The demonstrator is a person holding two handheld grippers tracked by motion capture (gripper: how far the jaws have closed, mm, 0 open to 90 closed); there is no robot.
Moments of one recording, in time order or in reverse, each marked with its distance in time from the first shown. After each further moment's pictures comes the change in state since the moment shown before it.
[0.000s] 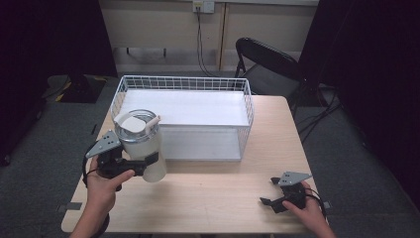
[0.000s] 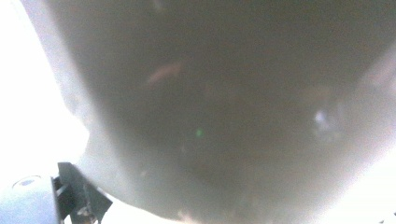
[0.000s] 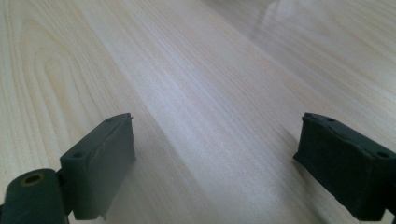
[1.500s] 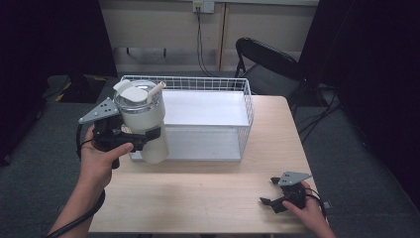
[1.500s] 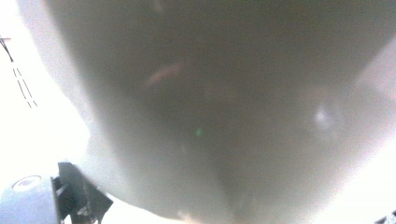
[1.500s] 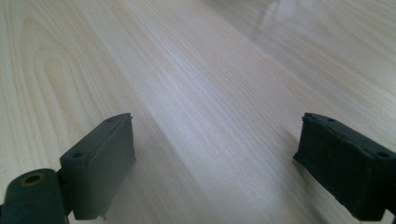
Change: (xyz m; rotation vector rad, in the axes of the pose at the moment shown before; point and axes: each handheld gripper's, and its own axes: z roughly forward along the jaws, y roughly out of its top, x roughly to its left) left arm 0.000 0.083 0.003 0.013 -0.045 0.016; right arm 0.000 0.000 0.000 -0.001 0.002 -0.002
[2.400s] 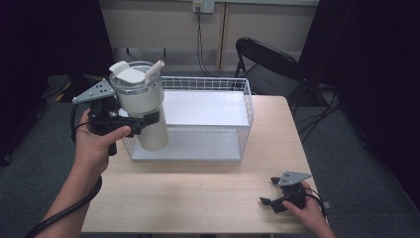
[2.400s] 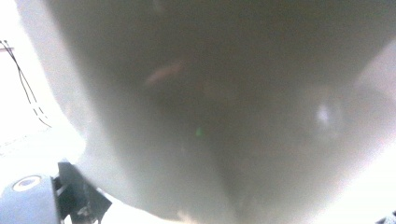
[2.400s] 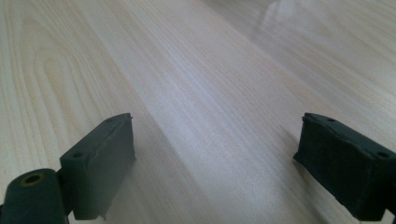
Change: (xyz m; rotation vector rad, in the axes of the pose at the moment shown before) left arm 0.004 0.040 -0.001 -0.002 0.013 0.000; right arm 0.000 0.000 0.000 -0.001 0.000 0.001
